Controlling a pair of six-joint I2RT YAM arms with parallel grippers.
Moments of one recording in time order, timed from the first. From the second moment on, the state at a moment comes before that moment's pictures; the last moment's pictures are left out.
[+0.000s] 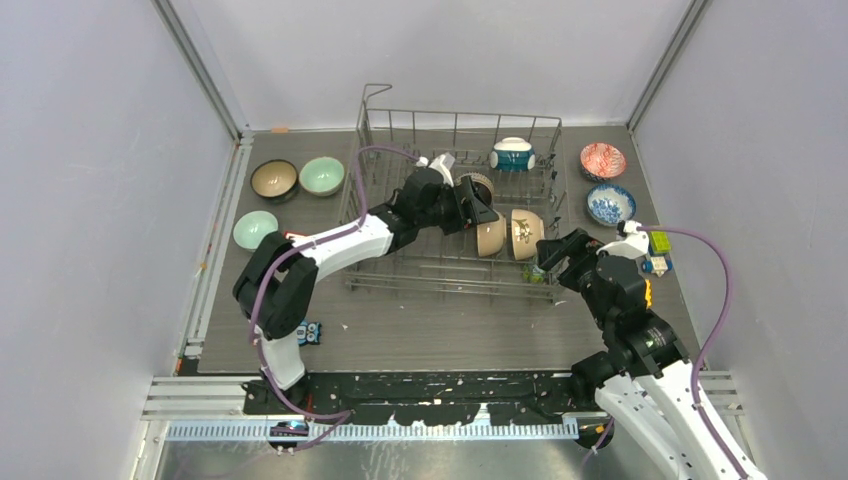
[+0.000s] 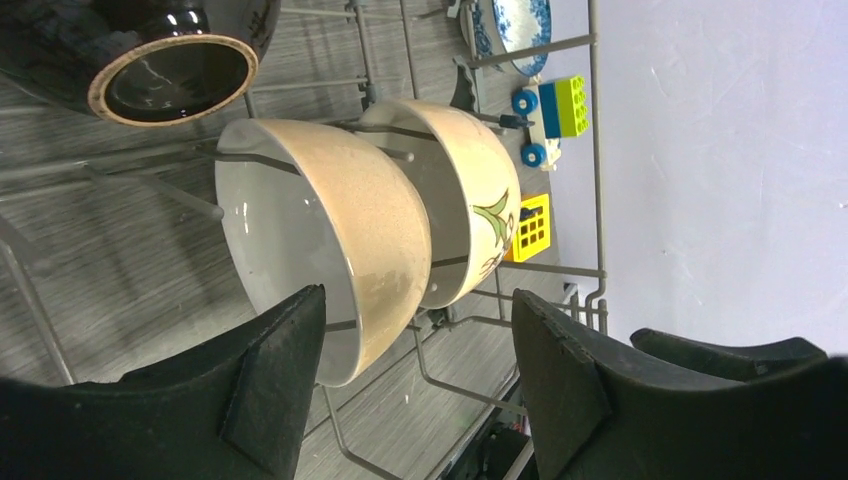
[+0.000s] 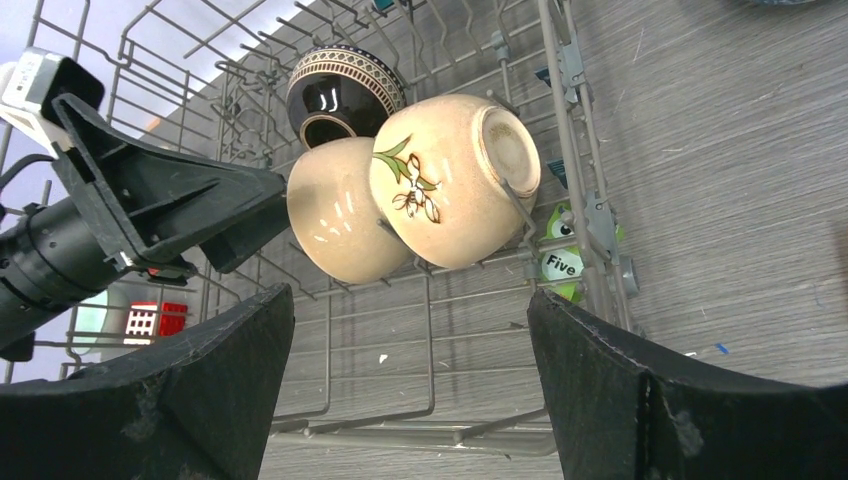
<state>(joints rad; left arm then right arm) -0.74 1.80 1.28 0.10 0.23 -0.92 0.42 0.45 0.61 -0.50 0.32 0.73</state>
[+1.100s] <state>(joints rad) -0.72 1.82 1.19 0.16 0.33 -0.86 0.53 0.62 0.78 -0.51 0.39 0.63</state>
